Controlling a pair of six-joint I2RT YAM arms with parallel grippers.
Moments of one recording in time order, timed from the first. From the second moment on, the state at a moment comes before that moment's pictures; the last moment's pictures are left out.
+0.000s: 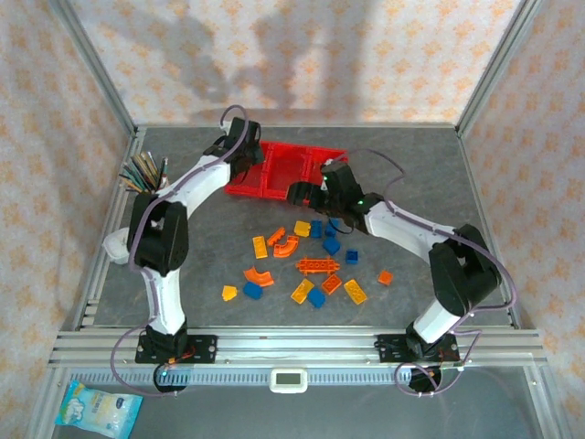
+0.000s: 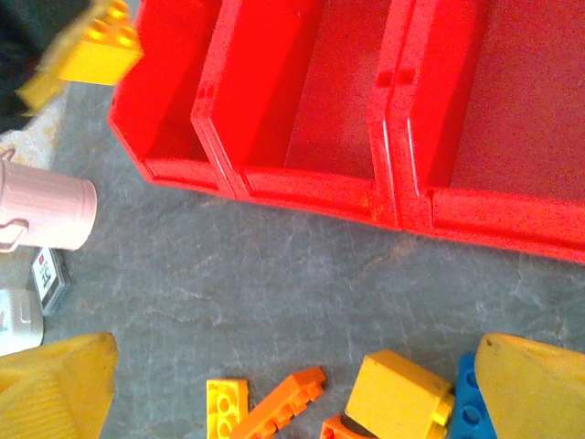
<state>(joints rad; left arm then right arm) -0.29 2.01 1.63 -0.40 -0.24 -0.60 0.60 1.62 1.10 -0.15 -0.12 0.71</state>
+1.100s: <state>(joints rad) -0.54 1.77 1.43 -0.53 -0.11 -0.54 0.47 1.36 0.83 -0.25 -0.15 0.71</state>
